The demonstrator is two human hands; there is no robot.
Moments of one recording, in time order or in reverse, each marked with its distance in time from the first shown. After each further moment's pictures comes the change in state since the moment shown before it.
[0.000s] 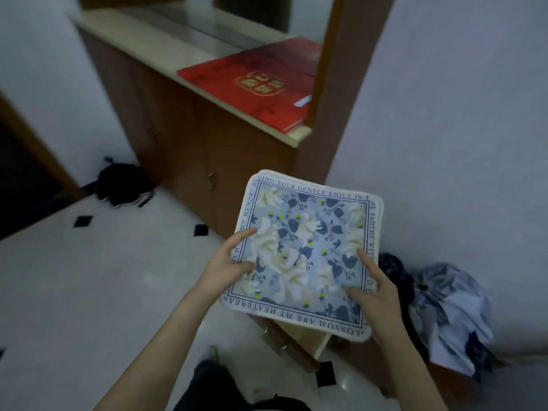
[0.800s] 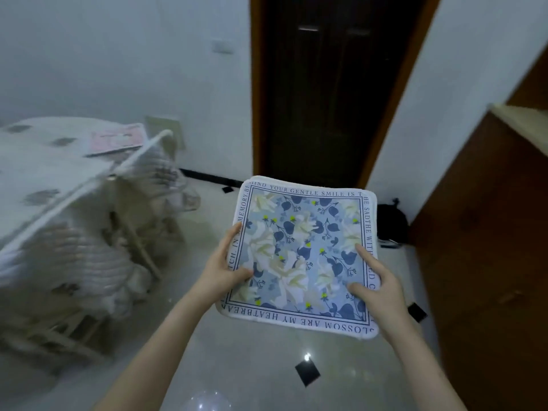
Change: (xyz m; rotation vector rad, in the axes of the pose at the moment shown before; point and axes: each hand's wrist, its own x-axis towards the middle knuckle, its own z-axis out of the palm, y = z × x) left_hand -0.437 -0.028 -0.298 -0.090 1.171 -0.076; right_hand -0.210 -0.015 0.426 -0.244 -1.189 -0.276
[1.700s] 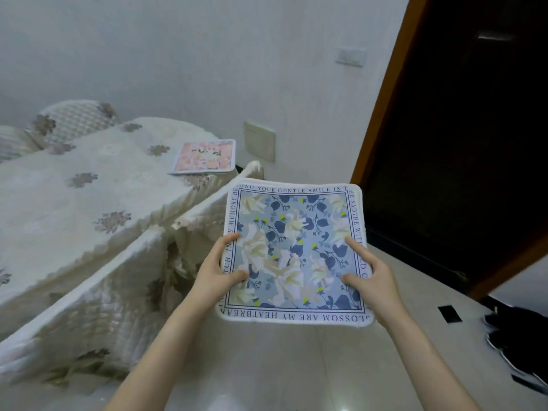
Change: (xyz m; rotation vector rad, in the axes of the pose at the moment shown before) left_hand 0.336 -0.018 -0.229 0.107 0.455 -0.083; right_hand 0.438 -0.077 0.298 -0.027 -0.460 -0.011
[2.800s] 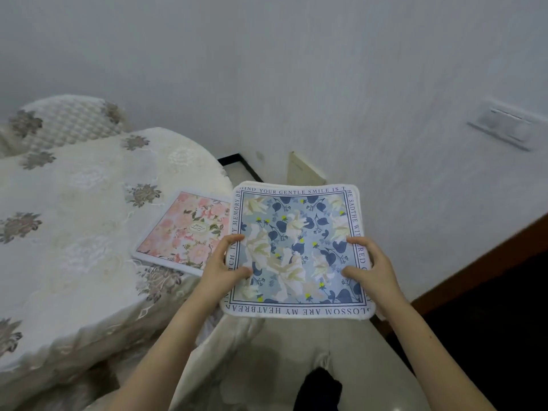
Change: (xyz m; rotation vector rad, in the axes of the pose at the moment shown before) left_hand 0.610 -0.006 -0.016 -0.156 0.312 -0.168; right_hand 0.695 -0.082 0.115 -0.110 -0.287 0.037
